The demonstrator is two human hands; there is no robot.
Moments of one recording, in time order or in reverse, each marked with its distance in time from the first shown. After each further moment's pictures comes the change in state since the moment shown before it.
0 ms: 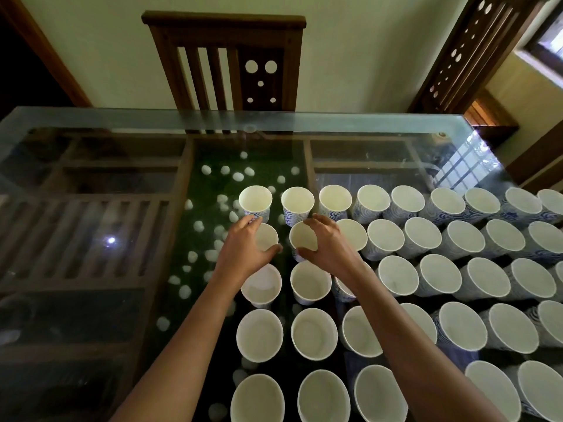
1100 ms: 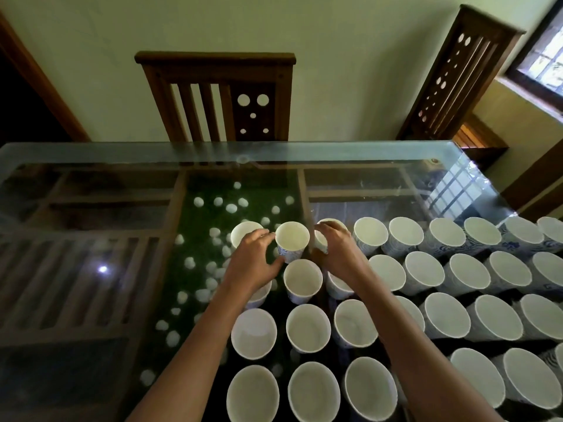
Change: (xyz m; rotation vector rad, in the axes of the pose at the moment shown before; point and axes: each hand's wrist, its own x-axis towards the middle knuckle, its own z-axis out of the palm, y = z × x) left_hand 0.048 0.026 -0.001 -0.027 -0.010 0.106; right_hand 0.051 0.025 -0.027 0.006 0.120 0.018
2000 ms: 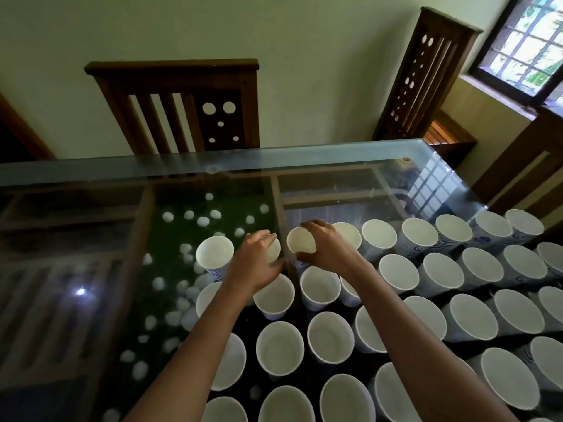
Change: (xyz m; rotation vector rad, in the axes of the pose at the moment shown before) left_hand 0.039 0.039 0.030 0.042 -0.052 0.086; right_hand 0.024 0.040 -0.027 -0.132 -0.104 -0.020
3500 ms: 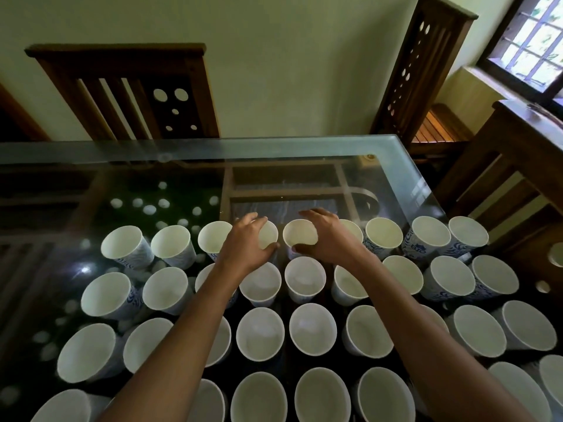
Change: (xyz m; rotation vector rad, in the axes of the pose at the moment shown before) left_hand 0.049 0.139 0.086 0.056 0.030 -0.153; right_hand -0.032 0.159 -0.073 0.038 -0.008 -0.067
